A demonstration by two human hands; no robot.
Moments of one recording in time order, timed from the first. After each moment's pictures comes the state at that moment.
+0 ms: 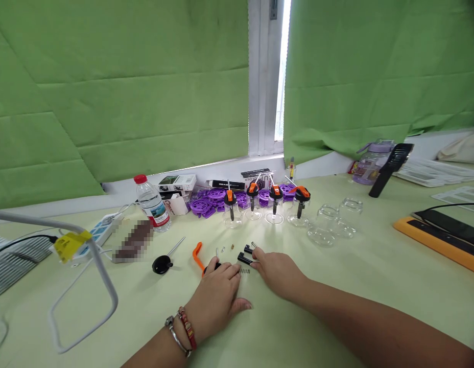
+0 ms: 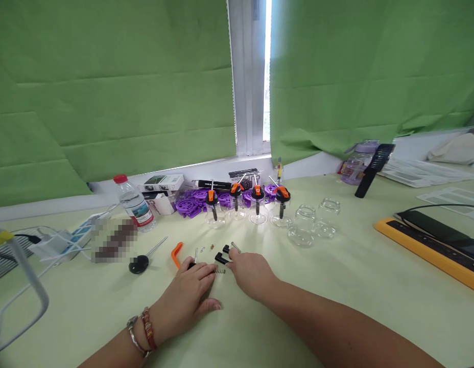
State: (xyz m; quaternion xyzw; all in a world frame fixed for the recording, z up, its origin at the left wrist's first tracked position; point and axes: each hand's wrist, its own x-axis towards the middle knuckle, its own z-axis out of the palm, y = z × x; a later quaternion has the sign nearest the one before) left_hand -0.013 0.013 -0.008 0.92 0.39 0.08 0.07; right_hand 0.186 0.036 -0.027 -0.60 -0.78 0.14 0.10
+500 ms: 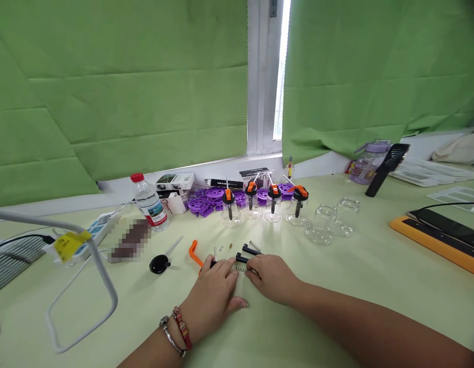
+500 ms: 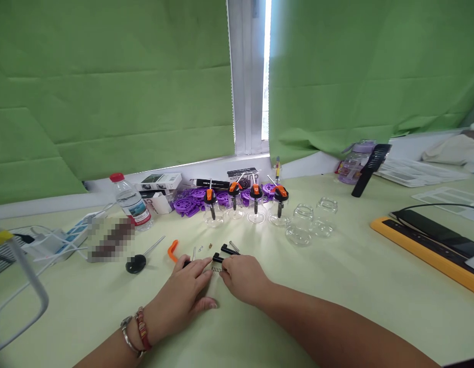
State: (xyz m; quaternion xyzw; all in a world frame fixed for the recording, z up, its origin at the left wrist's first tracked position) left_hand -0.018 0.013 -0.007 0.91 0.40 0.08 0.04; right_hand 0.179 0.030 -0.031 -0.53 -0.83 0.15 0.14
